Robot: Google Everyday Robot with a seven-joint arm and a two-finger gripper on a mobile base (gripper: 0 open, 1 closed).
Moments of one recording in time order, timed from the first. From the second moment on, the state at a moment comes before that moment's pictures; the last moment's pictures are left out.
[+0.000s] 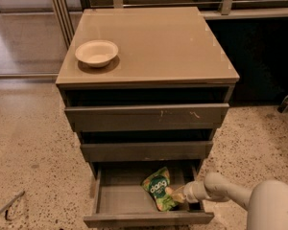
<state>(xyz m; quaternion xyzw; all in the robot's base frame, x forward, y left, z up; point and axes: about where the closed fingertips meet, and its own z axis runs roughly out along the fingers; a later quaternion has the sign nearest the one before) 0.538 -0.163 0.179 -0.35 0.87 0.27 0.21</state>
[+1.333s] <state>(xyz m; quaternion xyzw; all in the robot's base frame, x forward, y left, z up) 0.554 -0.151 0.156 -0.34 0.87 0.29 0.21</state>
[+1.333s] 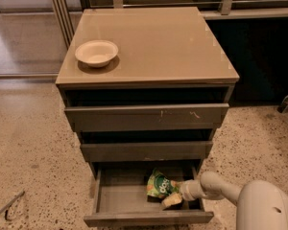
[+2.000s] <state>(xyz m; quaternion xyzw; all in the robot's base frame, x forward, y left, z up) 0.550 -0.129 0.148 -0.39 0.85 0.26 0.22</state>
